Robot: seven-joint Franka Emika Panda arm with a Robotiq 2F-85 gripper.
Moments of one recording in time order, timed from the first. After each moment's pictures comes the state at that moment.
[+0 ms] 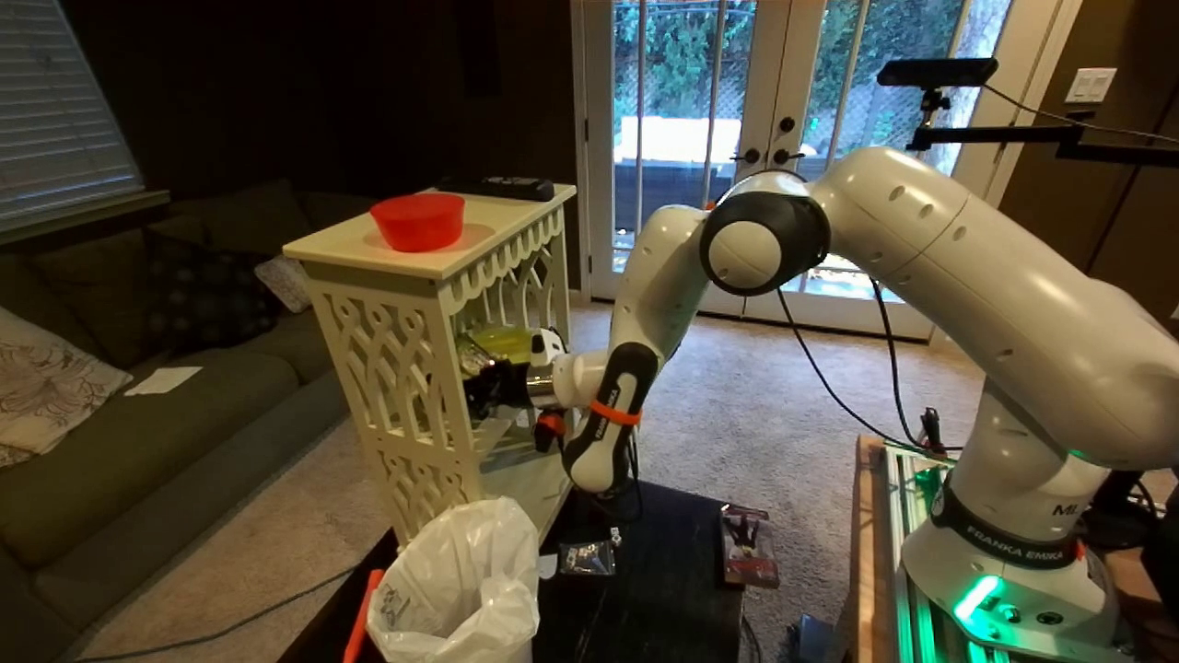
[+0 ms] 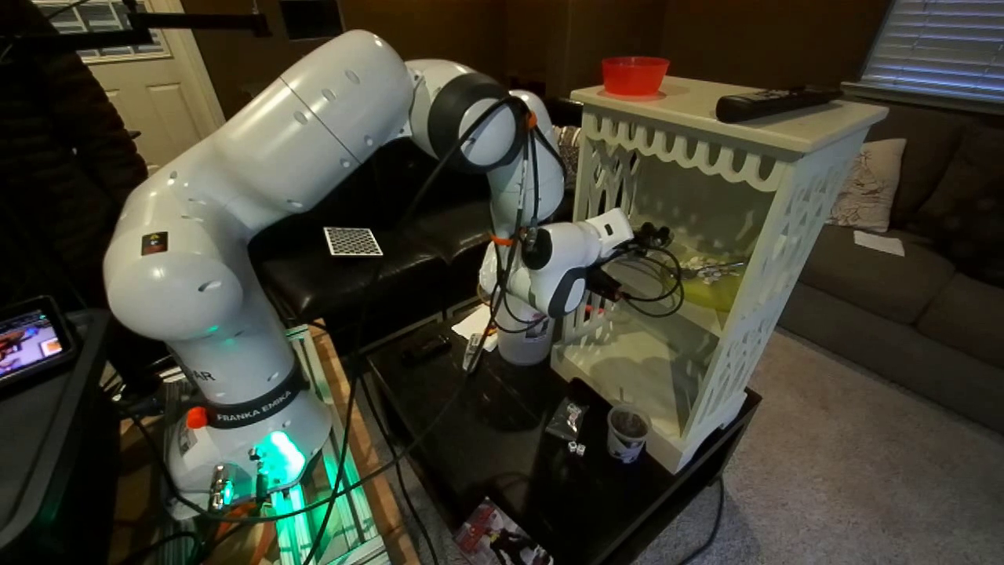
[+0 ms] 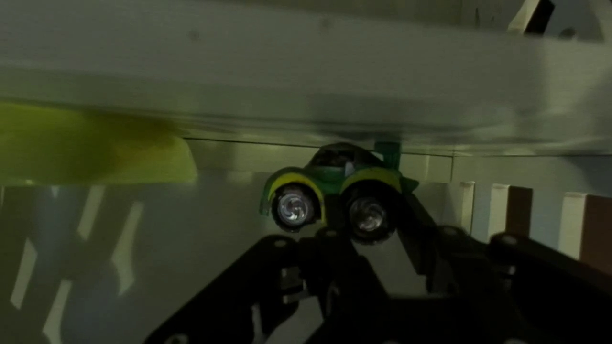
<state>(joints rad) -0.02 1.02 0.01 -1.82 -0.21 4.14 -0.03</state>
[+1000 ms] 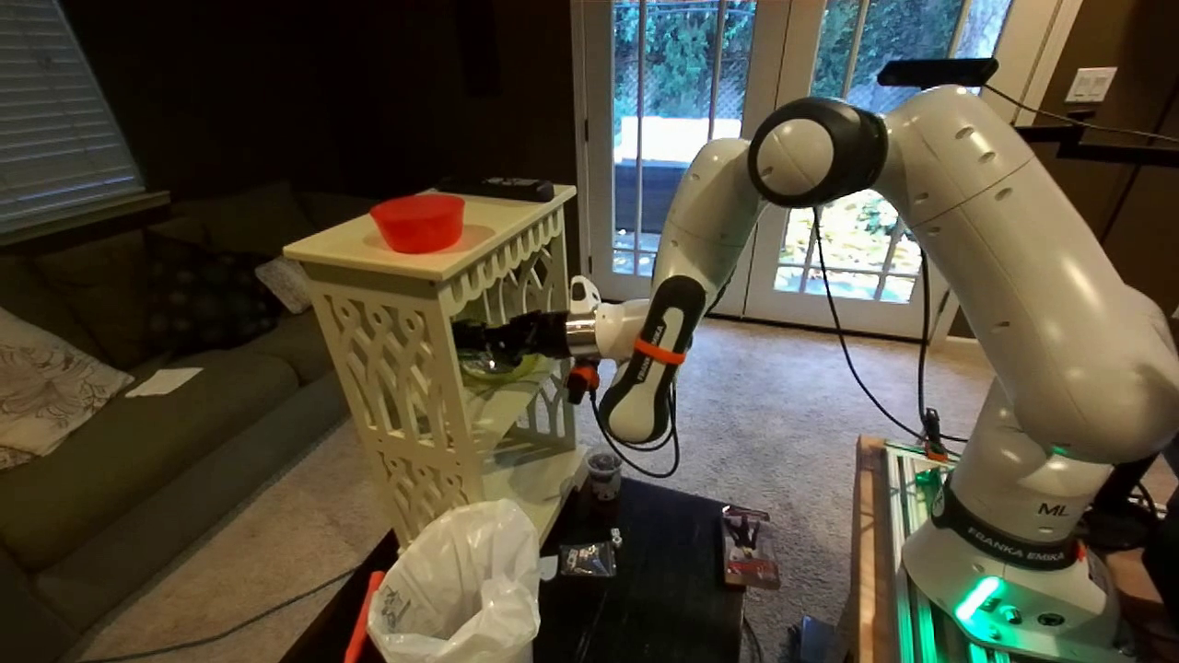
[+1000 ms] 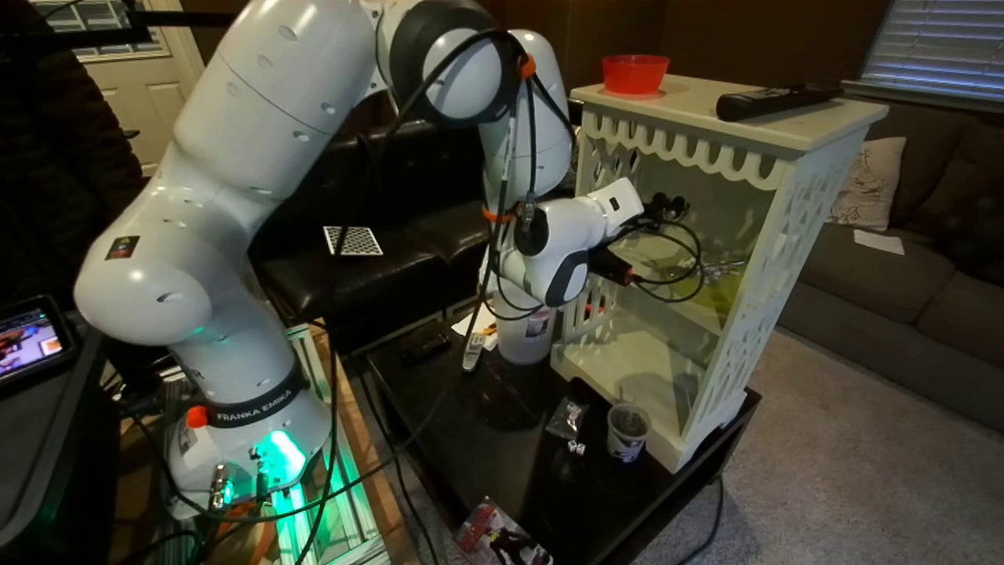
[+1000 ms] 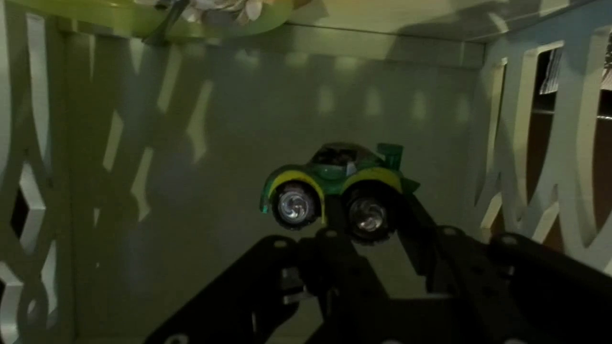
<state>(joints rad) -0.26 0.76 0.15 -2.10 -0.33 4.22 -0.10</state>
